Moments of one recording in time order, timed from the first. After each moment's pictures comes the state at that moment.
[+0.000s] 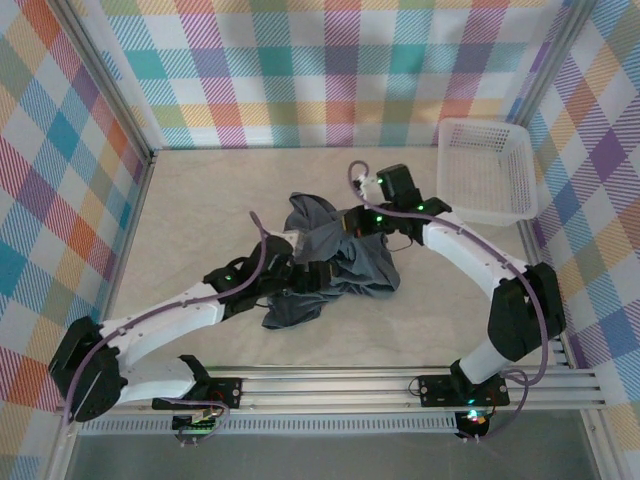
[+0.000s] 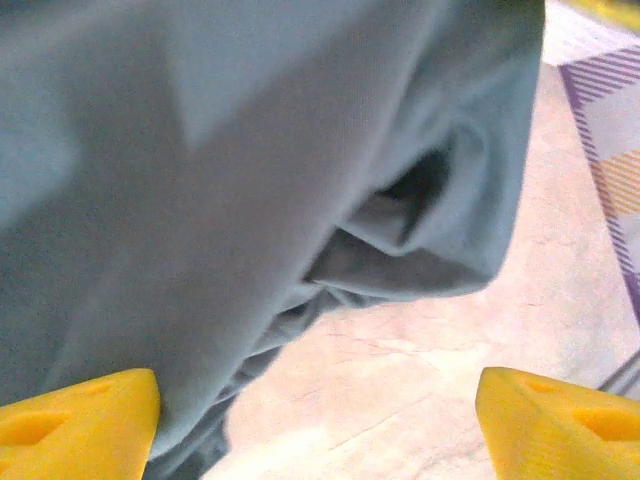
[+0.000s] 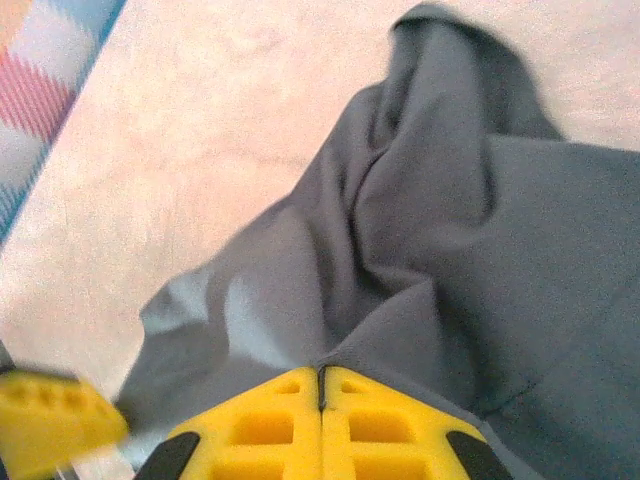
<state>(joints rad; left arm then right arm) -0.82 1.23 0.77 -0.23 0.04 -0.74 0.48 1.56 1.24 -0.45 -0.42 0.29</state>
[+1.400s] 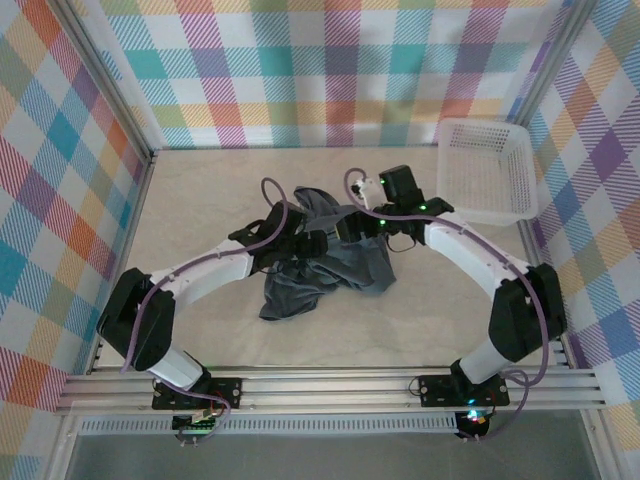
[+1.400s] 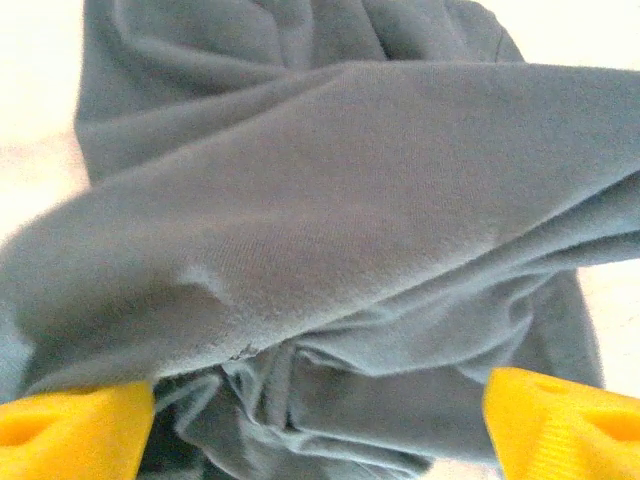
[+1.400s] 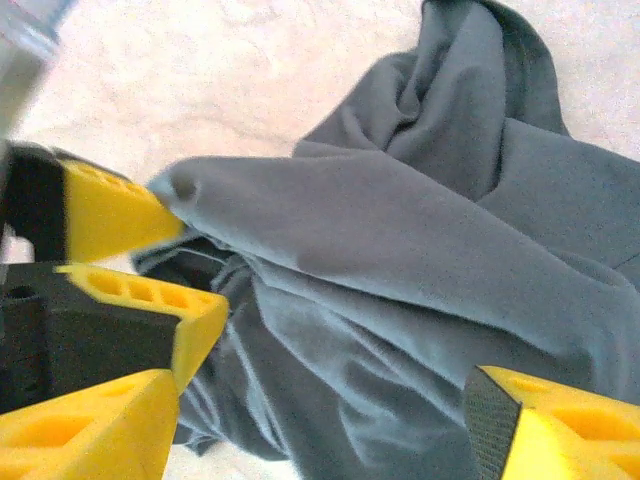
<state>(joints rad) -0.63 1.57 1.06 -0.35 -0.04 -0.61 0.49 1.59 1.25 -0.50 -0.36 0.05</state>
